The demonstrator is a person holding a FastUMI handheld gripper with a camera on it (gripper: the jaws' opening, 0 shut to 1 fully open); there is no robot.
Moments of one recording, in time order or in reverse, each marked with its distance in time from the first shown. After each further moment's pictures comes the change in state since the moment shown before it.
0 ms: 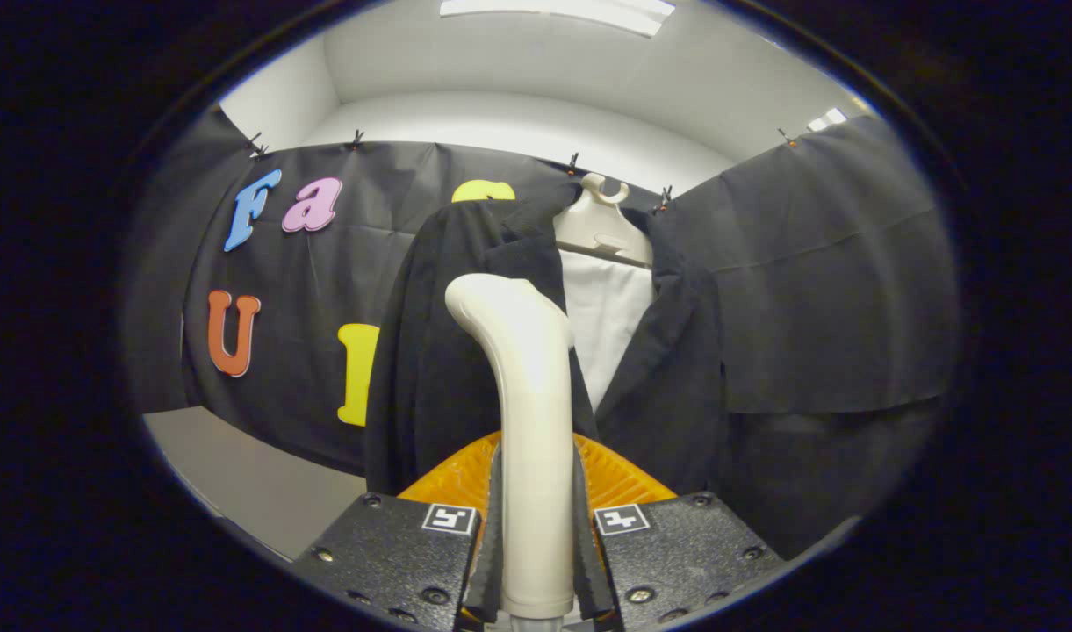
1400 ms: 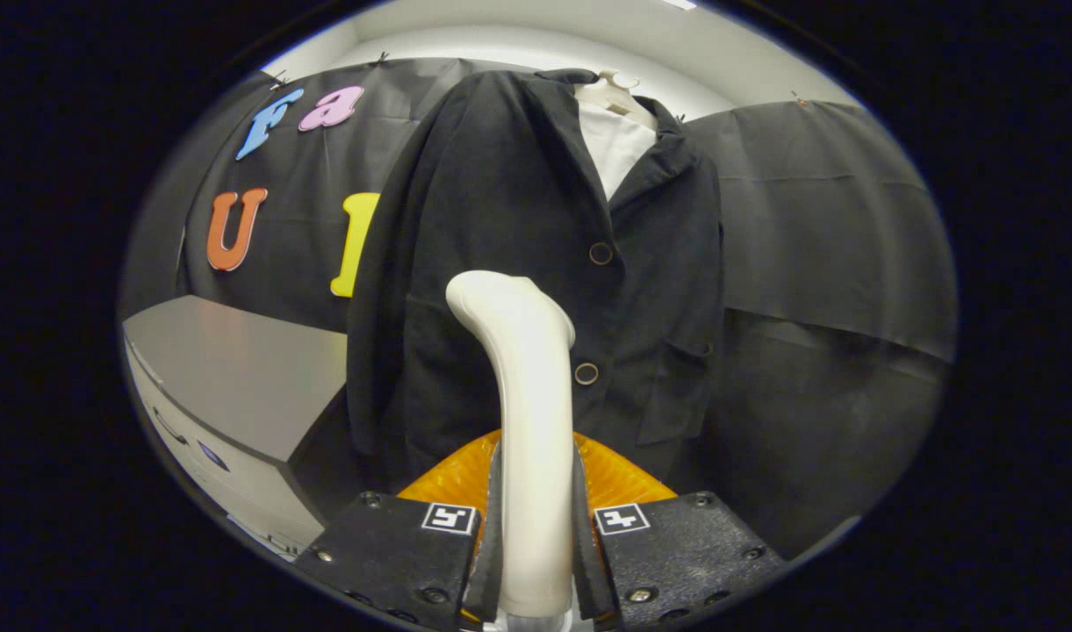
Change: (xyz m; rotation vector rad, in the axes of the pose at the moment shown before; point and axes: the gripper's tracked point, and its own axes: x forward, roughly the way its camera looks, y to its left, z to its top) arm -0.045 -0.015 -0.166 -0.095 0.301 -0.048
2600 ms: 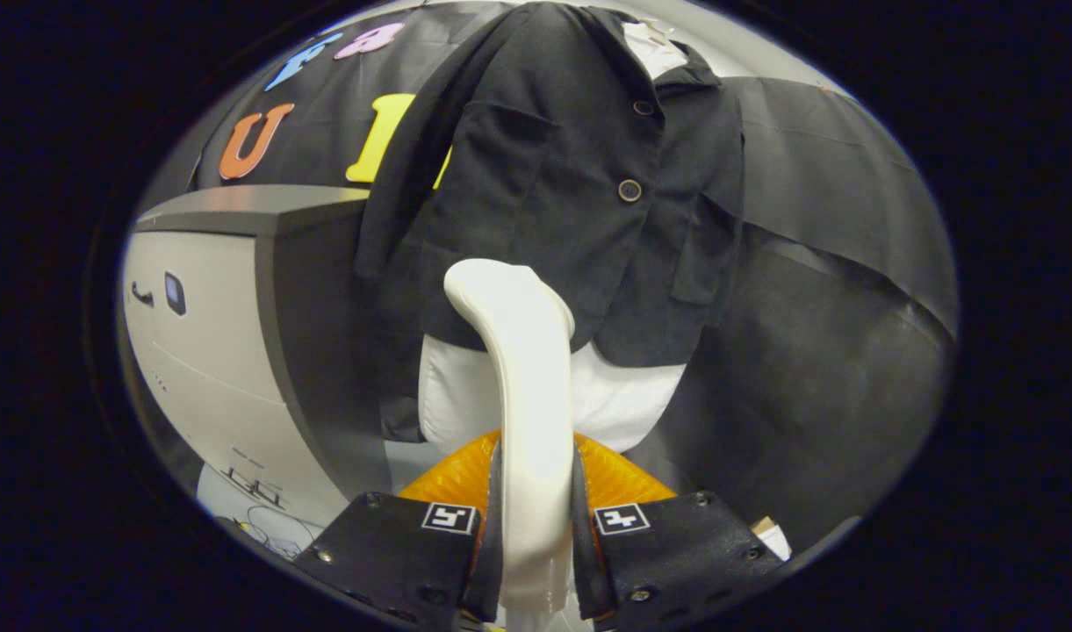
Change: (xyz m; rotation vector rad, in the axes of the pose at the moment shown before) arm -0.012 0.023 -0.165 -0.095 0.250 -0.046
